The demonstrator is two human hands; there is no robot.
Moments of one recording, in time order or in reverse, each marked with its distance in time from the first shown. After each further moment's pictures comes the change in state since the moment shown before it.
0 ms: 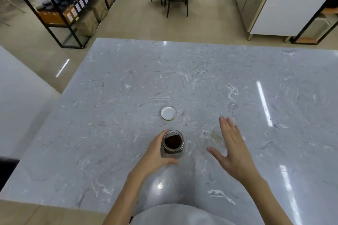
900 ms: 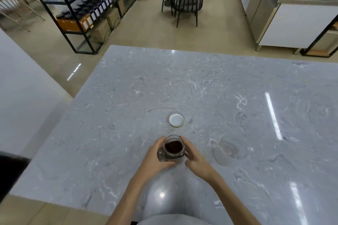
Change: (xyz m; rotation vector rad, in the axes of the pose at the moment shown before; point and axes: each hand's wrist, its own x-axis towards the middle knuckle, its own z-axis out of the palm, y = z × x) left_hand -0.007 -0.011 -0.014 -0.130 0.160 0.031; right_hand 0.041 -0.058 0.101 0.933 -0.424 0.239
